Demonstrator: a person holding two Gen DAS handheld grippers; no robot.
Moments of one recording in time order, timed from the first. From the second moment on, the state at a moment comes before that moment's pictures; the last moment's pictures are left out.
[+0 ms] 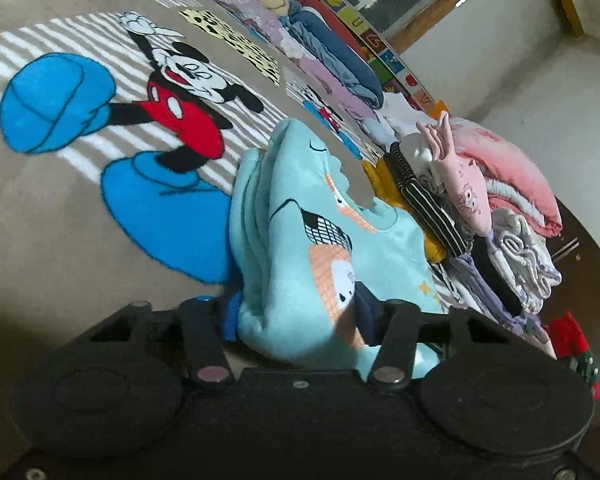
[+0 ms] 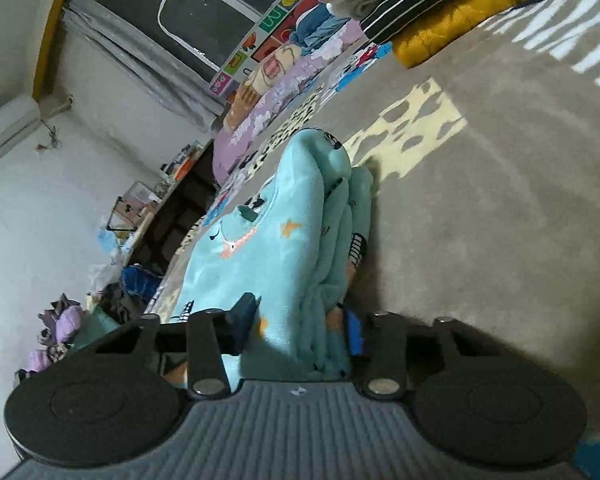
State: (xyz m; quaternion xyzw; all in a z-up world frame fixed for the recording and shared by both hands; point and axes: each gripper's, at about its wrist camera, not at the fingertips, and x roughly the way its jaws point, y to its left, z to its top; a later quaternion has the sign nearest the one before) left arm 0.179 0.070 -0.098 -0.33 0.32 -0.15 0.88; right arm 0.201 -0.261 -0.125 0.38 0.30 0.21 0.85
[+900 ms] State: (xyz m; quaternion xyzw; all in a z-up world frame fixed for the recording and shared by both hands) left arm 0.063 0.101 -0.089 -0.36 0.34 -0.16 0.85; right arm 0.052 -0.290 -0.110 0.38 0.30 0.20 0.85
